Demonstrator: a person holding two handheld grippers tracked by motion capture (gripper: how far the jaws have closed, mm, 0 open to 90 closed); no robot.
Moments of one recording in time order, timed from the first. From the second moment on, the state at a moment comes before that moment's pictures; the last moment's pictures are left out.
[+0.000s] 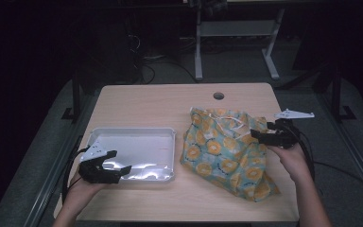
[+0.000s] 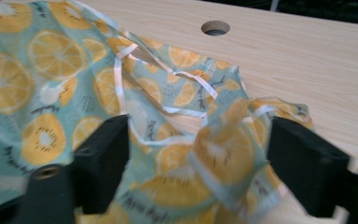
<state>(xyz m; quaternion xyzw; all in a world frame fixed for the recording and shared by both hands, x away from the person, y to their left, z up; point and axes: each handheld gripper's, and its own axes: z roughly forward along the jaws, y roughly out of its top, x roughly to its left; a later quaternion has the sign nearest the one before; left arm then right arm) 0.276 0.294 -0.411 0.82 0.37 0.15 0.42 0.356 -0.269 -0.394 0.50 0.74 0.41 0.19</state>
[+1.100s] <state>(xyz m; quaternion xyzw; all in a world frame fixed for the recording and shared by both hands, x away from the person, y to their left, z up) 0.278 0.293 -0.415 0.82 0.37 0.15 0.41 0.435 -0.288 -0.466 0.58 0.75 0.28 0.15</state>
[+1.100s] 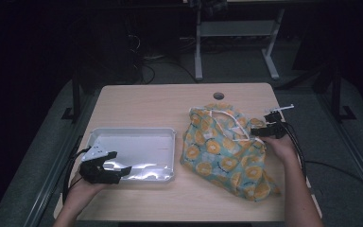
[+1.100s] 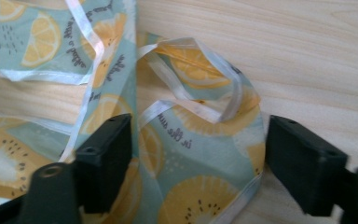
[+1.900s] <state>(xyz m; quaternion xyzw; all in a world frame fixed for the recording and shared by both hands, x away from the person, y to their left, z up) 0.383 0.168 -0.346 0.85 0.30 0.12 0.42 0.415 -0.296 -0.439 0.55 0.75 0.33 0.15</state>
